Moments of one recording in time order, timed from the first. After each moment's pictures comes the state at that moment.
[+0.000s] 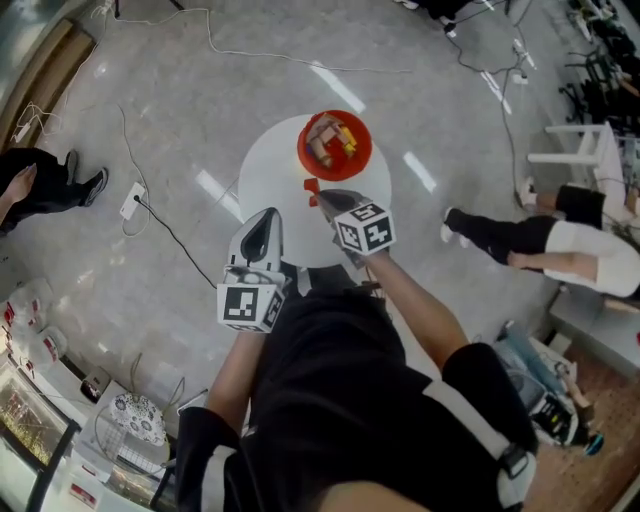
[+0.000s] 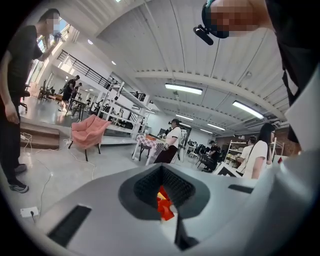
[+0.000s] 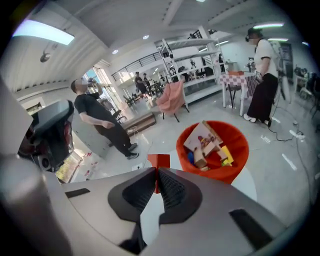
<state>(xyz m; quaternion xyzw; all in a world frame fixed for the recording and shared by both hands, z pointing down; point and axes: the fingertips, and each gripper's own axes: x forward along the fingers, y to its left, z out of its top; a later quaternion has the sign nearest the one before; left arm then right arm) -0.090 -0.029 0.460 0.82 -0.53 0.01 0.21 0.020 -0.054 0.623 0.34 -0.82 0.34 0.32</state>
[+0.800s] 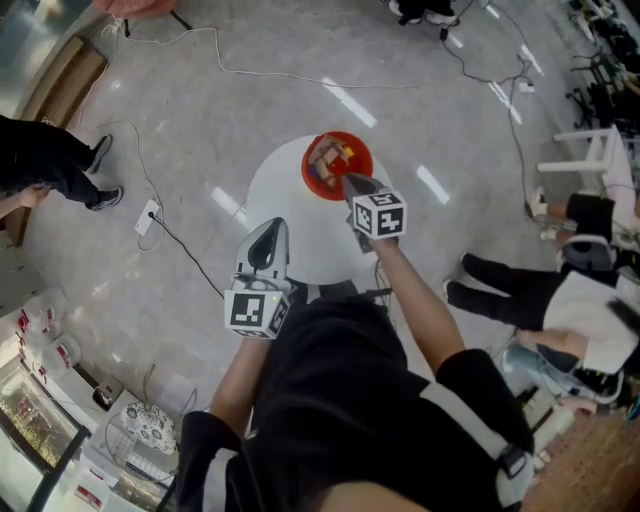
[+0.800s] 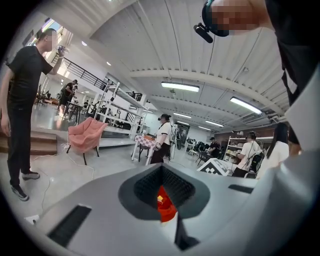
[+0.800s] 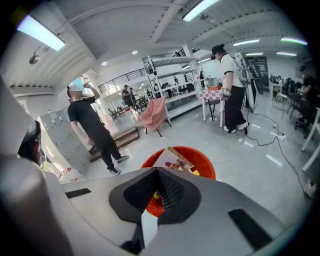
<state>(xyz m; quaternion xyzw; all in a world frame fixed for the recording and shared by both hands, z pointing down) -0.077 -0.051 0.445 0.83 -0.52 0.03 0.19 0.076 -0.150 0.612 0.46 -0.79 0.32 0.26</state>
